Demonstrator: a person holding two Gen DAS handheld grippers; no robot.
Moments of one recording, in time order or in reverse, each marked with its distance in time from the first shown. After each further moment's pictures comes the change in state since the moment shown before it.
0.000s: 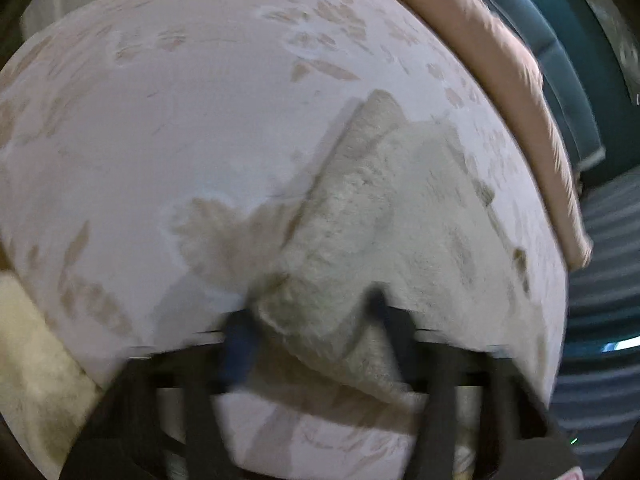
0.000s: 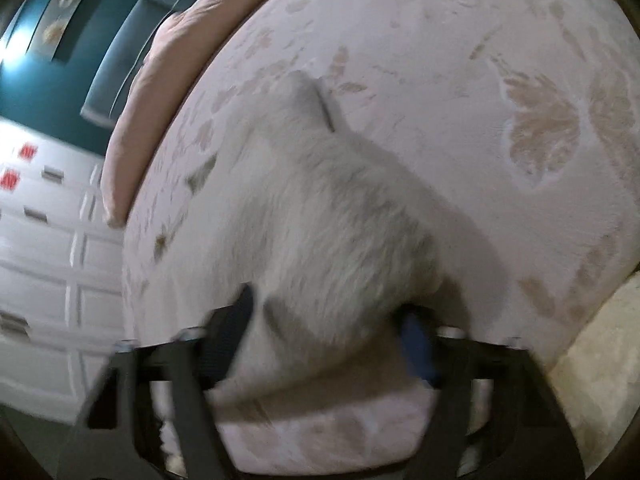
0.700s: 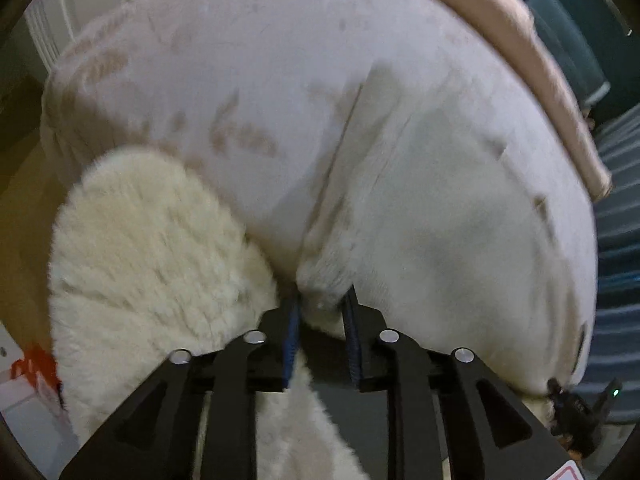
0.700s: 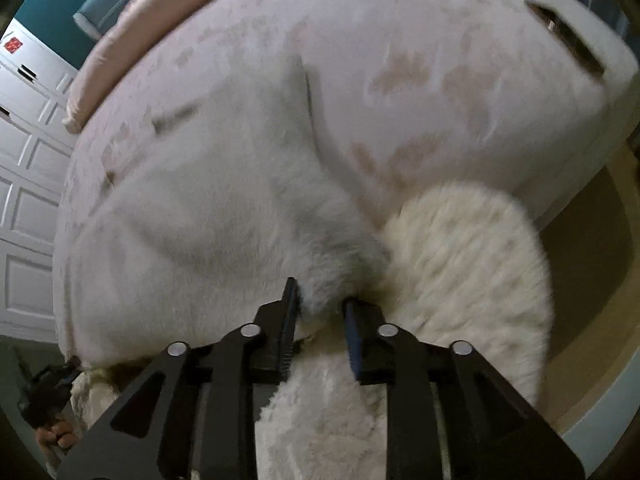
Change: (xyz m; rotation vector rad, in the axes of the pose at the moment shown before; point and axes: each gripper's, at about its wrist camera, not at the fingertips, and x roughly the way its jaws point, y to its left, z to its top) left arm -0.079 0.040 -0.092 0.112 0.044 0.075; right arm -0.101 -0.029 -0.071 -0.294 0.059 -0.269
